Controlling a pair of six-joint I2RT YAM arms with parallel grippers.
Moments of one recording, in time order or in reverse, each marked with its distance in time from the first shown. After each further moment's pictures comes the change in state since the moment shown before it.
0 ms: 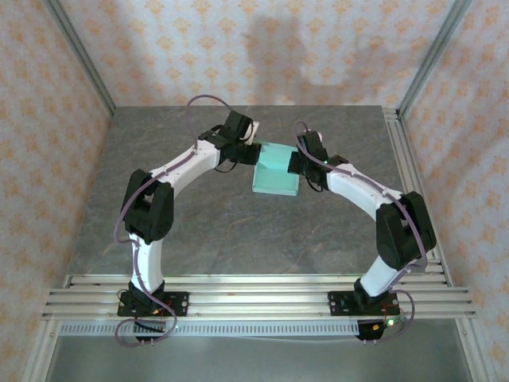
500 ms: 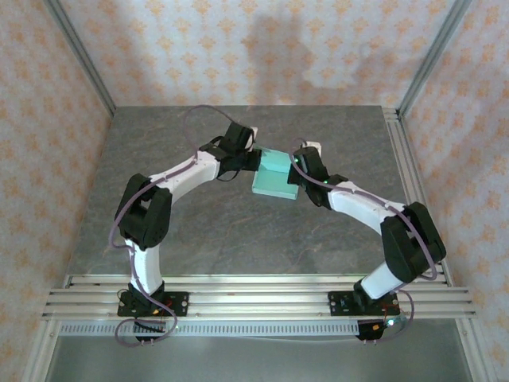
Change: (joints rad) left arm -0.037 -0.058 -0.159 0.166 -0.056 -0.088; right arm 0.061 -0.106 -0.215 0.209 0.095 -0.038
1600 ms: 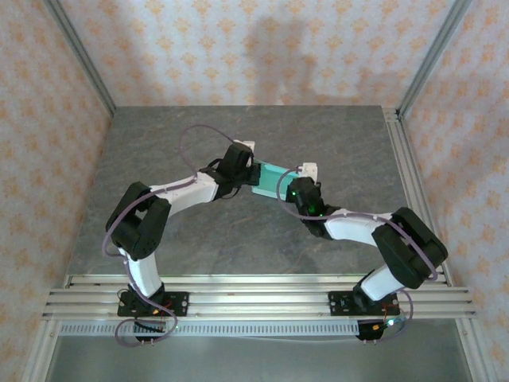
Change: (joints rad) left arm -0.068 -0.109 -0.317 0.323 -0.109 -0.079; right arm 0.140 -0.021 -0.335 0.504 0.231 -0.113
